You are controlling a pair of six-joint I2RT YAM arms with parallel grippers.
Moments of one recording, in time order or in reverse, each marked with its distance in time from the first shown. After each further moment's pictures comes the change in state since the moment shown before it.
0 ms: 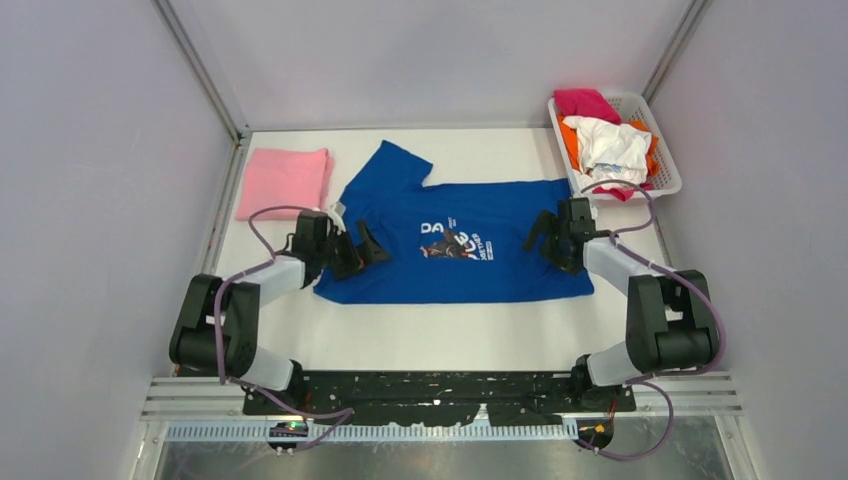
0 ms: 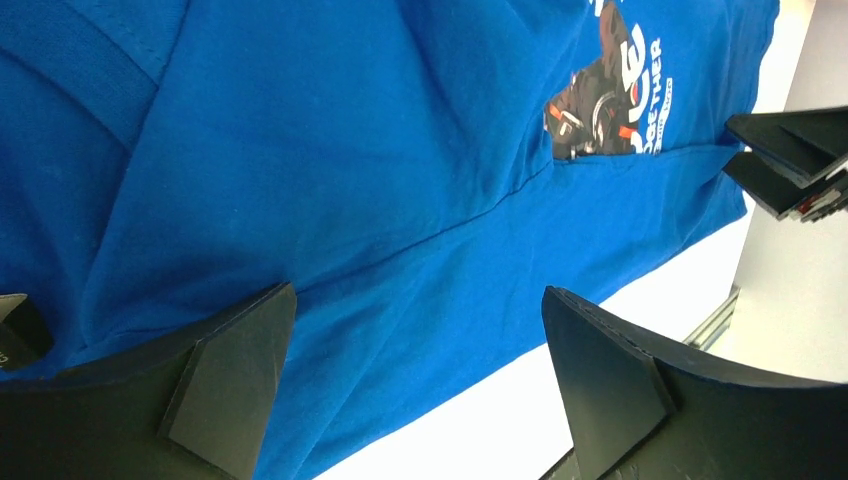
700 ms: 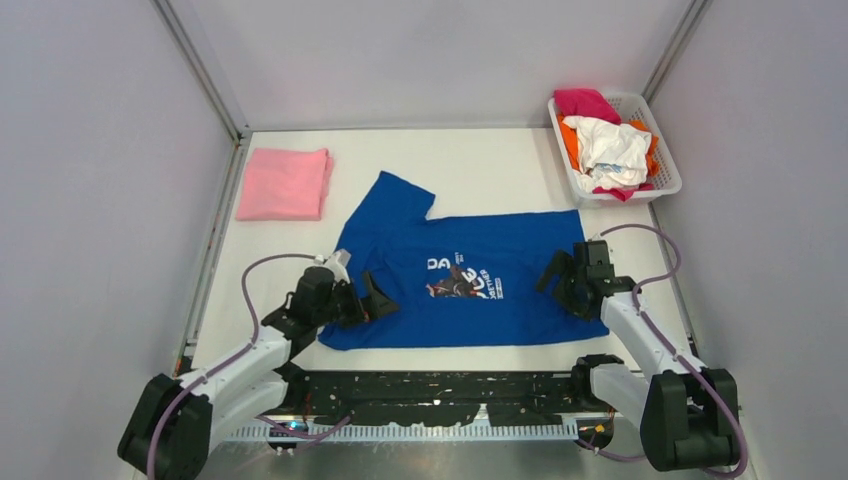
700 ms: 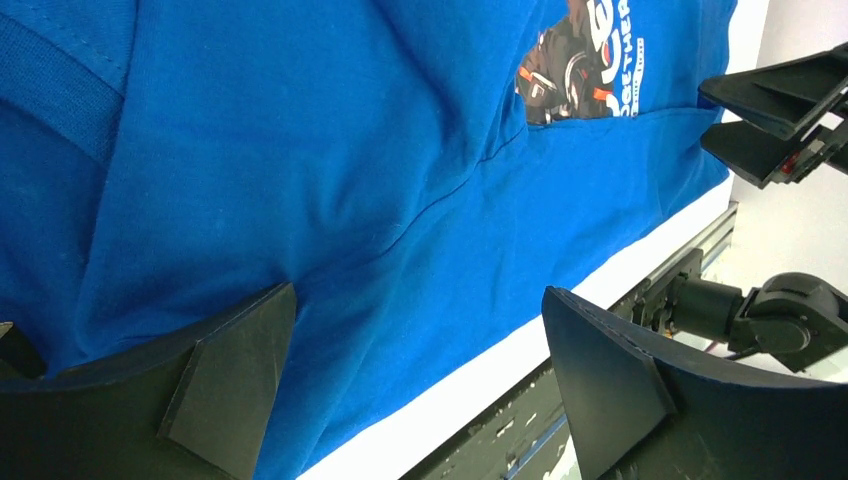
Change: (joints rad) left arm -0.276 -0.552 -0.403 -0.031 -0.148 -0.184; right arm -0.025 -0.468 -0.289 -0.256 -0.027 0.056
